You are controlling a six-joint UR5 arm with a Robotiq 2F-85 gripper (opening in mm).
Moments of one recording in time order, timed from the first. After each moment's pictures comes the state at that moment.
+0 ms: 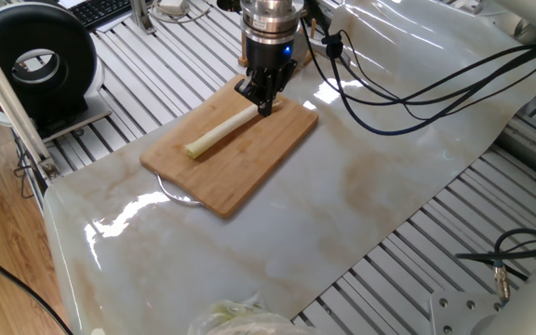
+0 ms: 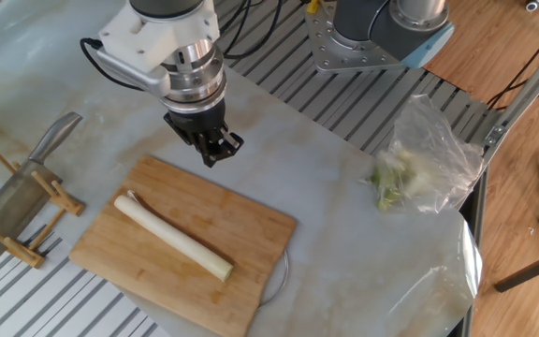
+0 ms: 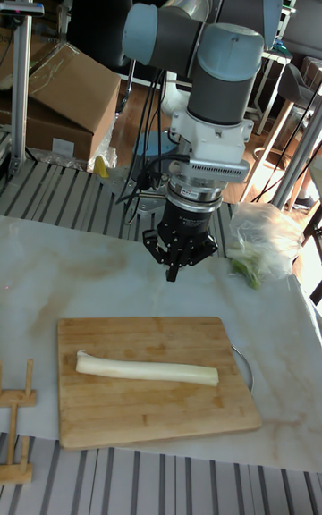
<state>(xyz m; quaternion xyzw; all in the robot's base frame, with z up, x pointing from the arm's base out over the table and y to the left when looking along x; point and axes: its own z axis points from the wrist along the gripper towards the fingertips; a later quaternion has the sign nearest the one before) 0.547 0.043 0.149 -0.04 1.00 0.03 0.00</state>
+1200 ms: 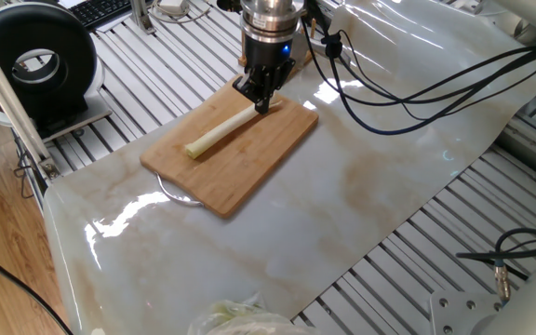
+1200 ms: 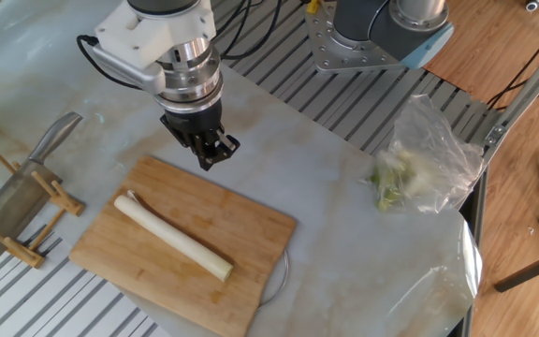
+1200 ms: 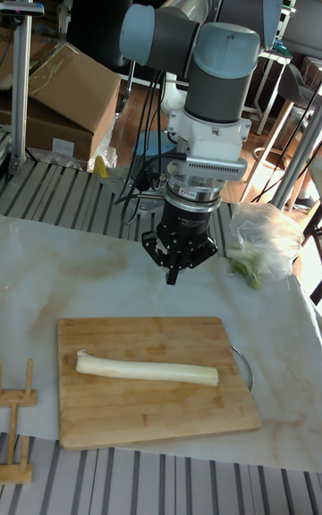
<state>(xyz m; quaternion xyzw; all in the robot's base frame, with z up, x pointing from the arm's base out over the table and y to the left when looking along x) 0.555 0.044 0.149 -0.03 1.00 0.04 0.02</state>
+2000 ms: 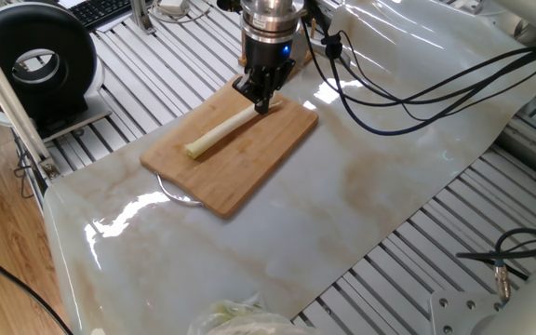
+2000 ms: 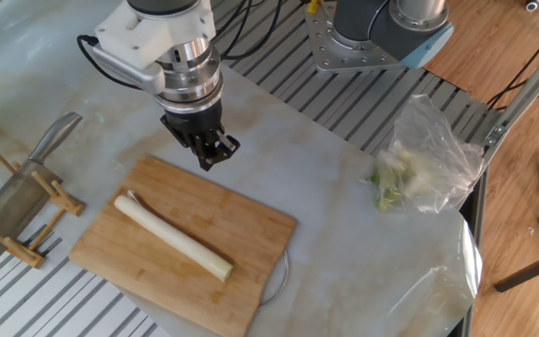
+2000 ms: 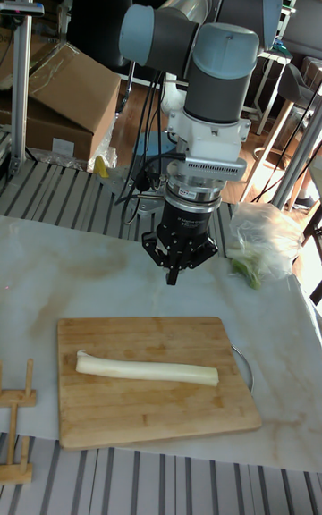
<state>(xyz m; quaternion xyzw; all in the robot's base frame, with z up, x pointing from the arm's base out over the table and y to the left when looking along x) 0.556 0.044 0.149 -0.03 1.00 0.04 0.02</state>
